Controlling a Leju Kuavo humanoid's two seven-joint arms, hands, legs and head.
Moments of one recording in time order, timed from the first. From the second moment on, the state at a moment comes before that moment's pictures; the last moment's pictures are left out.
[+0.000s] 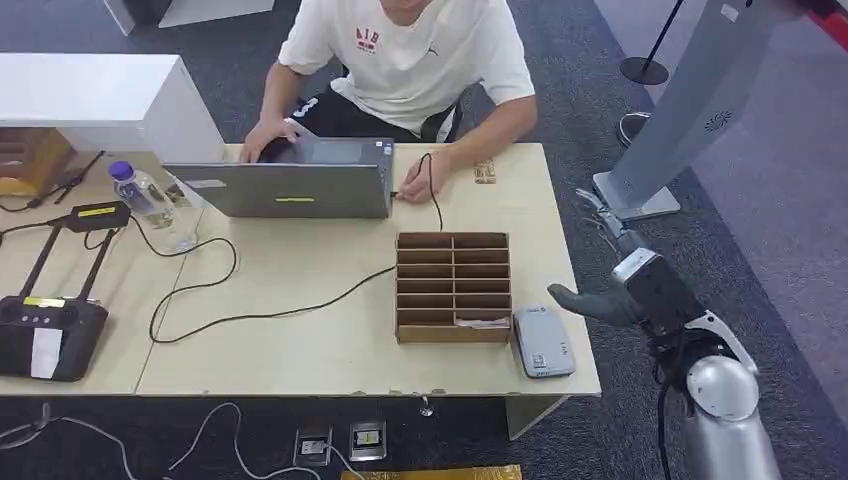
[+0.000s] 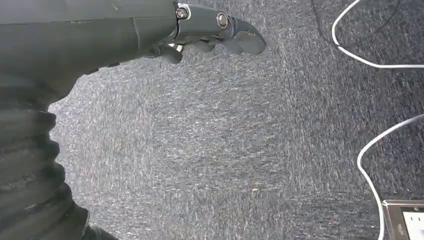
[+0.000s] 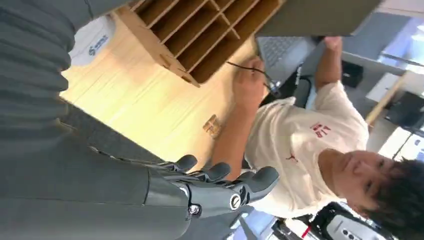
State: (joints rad) left arm -0.14 0.17 0.87 -0.20 -1.06 -0.02 -0.15; right arm -0.22 -0.23 0.04 -1.74 0.24 0.49 -0.08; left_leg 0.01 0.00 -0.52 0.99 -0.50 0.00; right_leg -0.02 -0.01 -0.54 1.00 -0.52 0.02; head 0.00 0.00
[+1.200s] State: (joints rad) left arm -0.15 0.17 0.97 -0.20 -1.16 -0.01 -0.16; right arm -0.18 -0.30 0.41 -1.72 1.05 0.38 -0.09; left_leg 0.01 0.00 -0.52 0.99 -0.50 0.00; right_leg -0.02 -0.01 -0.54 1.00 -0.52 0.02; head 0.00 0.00
